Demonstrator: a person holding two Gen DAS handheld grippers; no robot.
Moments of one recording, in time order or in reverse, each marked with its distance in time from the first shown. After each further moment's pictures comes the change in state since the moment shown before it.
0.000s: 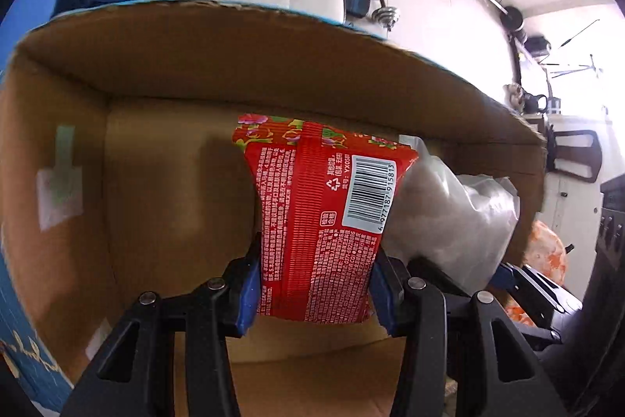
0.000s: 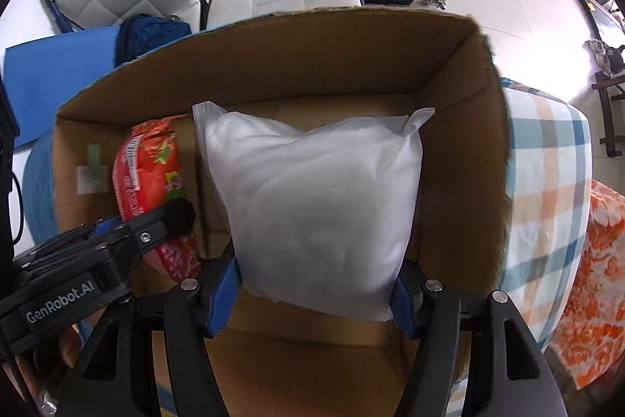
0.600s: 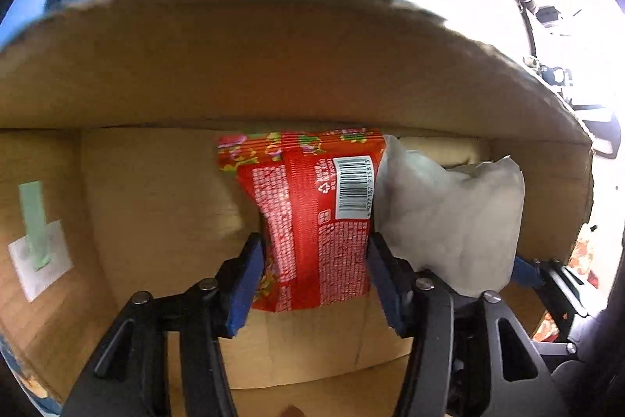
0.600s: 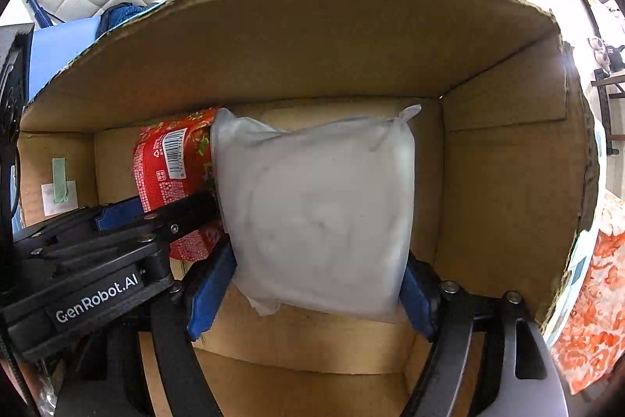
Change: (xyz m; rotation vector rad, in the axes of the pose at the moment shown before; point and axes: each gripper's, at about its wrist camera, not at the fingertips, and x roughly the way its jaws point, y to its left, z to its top) left arm 0.014 -0.029 0.006 0.067 0.048 0.095; right arm 0.049 0.004 0.024 -0.003 0.055 -0.034
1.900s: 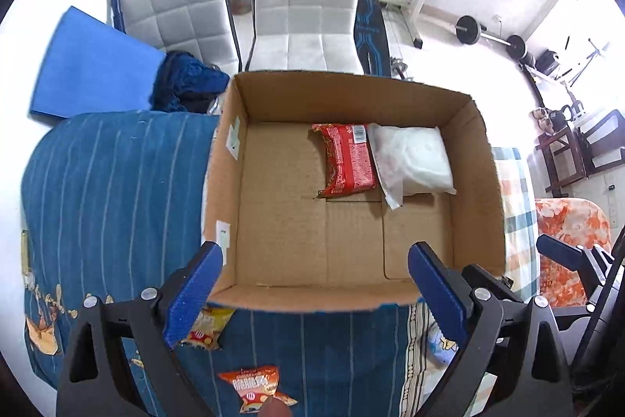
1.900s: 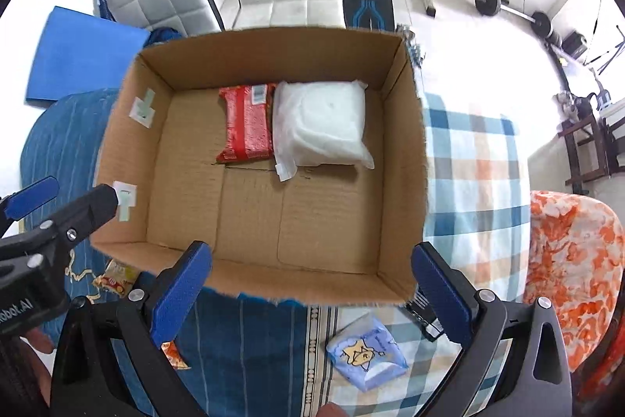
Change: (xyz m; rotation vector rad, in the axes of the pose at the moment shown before) left arm -0.150 0.010 -0.200 0.033 -0.480 0.196; right arm -0.134 0.027 -0.180 -0.116 -0.324 -0.083
